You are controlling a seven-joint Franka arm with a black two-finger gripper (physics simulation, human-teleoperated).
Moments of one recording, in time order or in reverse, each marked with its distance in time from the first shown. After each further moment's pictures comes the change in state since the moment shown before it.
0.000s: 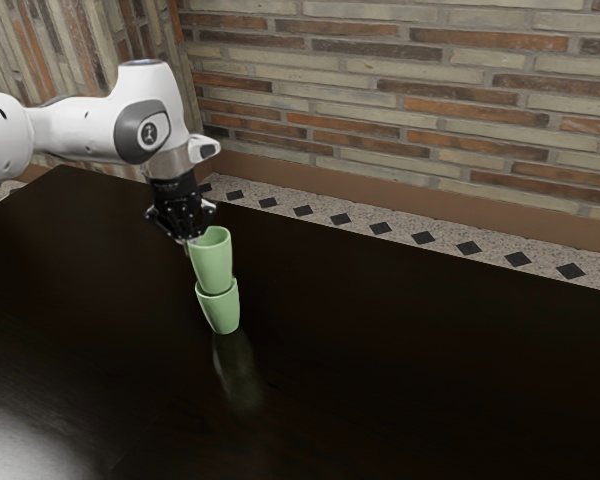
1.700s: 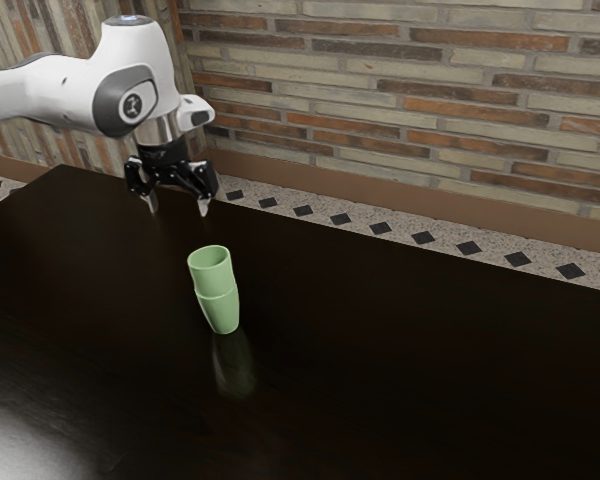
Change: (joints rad) arm -0.036 -0.151 -0.007 -0.020 0.112 0.001 0.095
